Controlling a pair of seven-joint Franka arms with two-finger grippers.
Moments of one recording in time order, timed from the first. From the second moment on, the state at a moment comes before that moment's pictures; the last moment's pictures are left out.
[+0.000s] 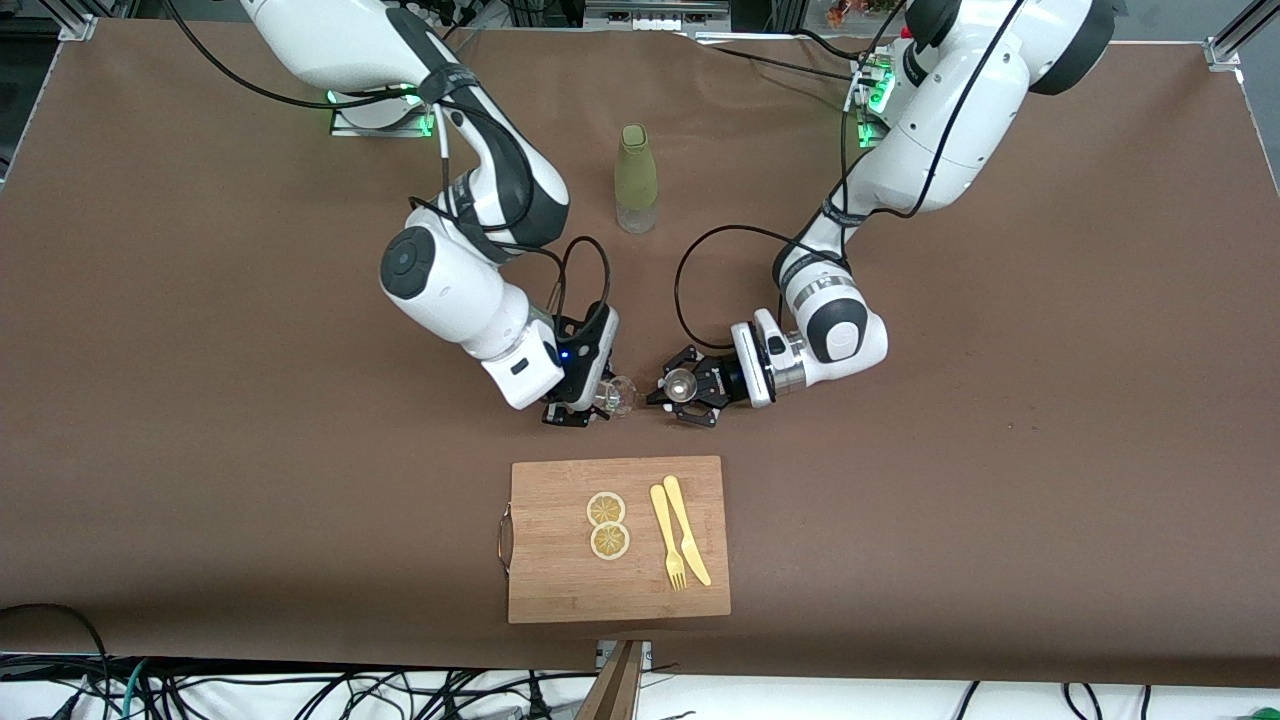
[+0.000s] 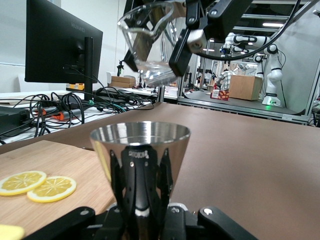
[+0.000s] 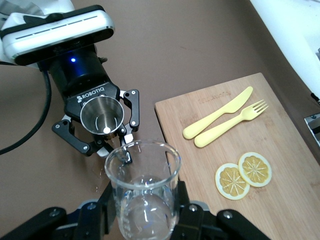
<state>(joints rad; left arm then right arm) -0.35 0.88 -0.15 -1.68 -2.12 2.13 2.60 0.50 0.64 0.10 -1.47 0.38 2.47 -0.99</state>
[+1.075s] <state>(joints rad) -0.41 0.88 -0.14 -1.68 -2.34 2.21 2.69 0.55 0.66 0.11 -1.47 0.14 2.47 -0.87</state>
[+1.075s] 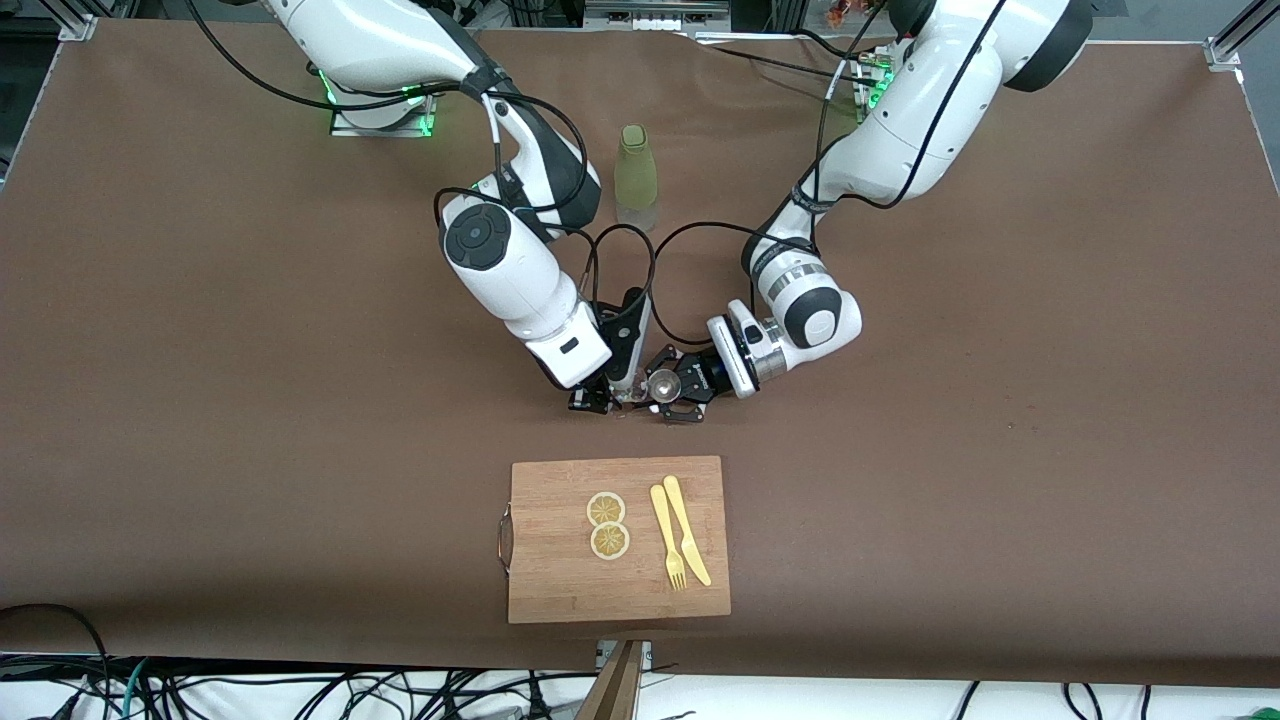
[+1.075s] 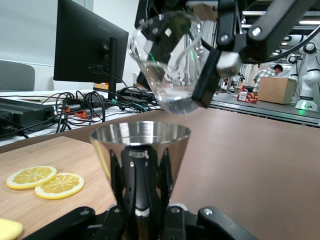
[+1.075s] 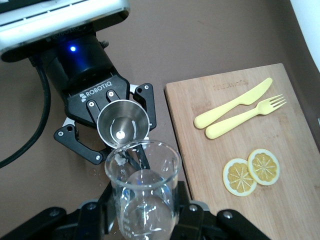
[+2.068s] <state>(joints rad) -0.43 0.88 -0.14 -1.68 -2.41 2.24 2.71 0.57 0.68 0.11 -1.48 -0.08 2.47 -0.81</state>
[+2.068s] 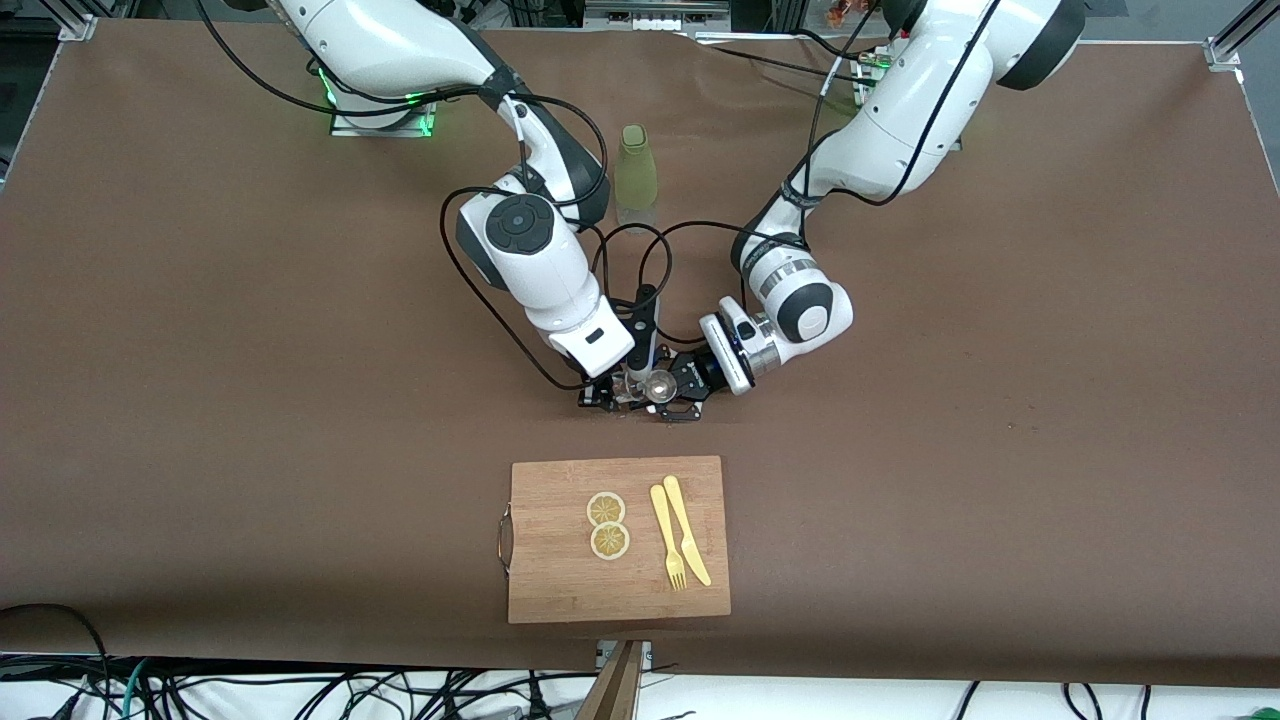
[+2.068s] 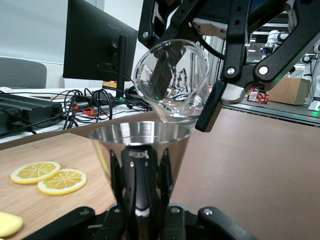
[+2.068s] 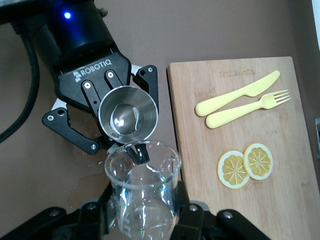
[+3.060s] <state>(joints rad) -0.44 0.88 -0.13 -1.68 -2.41 2.25 2.71 0.59 0.67 0.11 -1.41 -0.17 2.36 -0.80</state>
